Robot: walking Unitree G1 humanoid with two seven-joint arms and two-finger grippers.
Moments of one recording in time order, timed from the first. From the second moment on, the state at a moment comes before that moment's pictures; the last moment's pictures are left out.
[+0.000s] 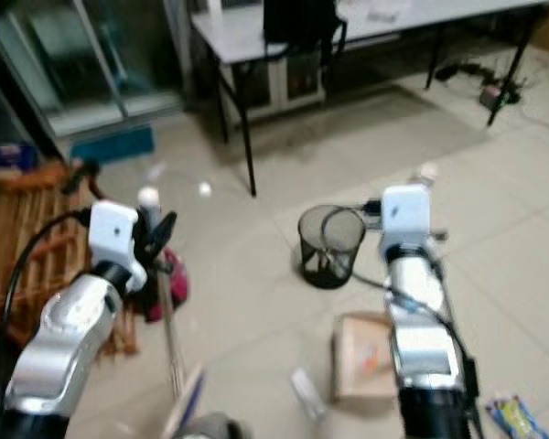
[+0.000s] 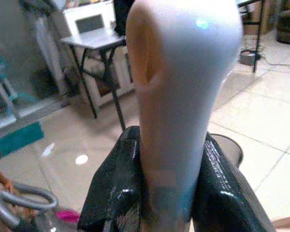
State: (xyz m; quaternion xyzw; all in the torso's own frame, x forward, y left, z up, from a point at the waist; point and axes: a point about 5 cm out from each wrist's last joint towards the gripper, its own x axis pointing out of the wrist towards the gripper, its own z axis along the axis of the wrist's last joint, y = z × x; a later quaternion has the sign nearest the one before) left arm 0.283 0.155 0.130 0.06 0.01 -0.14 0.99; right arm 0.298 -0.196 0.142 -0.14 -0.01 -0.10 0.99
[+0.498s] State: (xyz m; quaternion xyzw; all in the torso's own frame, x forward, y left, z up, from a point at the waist) left arm 0.291 0.153 0.142 0.06 -0.02 -0.13 0.99; right arm 0.293 -0.179 0.124 -0.09 0.04 -0.07 0.99
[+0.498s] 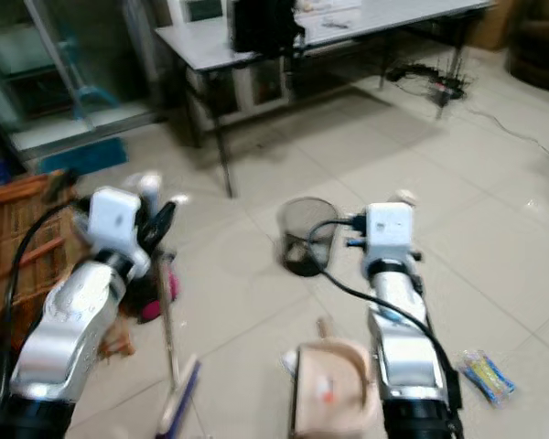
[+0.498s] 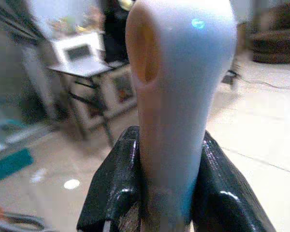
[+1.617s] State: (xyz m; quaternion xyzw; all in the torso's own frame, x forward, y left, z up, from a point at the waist) left arm 0.294 0.138 0.139 0.04 -0.02 -0.14 0.99; right arm 0.291 -0.185 0.111 -0.10 0.06 -0.09 0.99
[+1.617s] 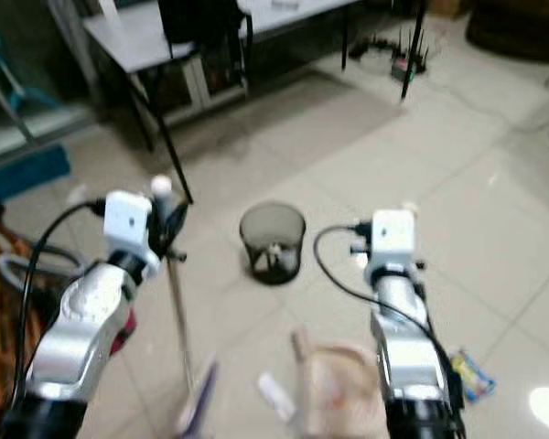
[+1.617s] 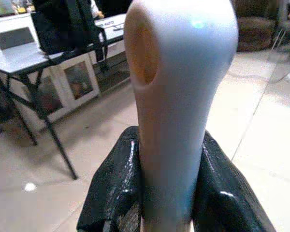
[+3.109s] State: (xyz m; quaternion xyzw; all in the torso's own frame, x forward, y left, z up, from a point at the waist) left arm 0.319 0.081 0.116 0.03 -0.12 -0.14 0.98; right arm 0.306 -0.089 0.107 -0.12 -0.09 0.06 0.99
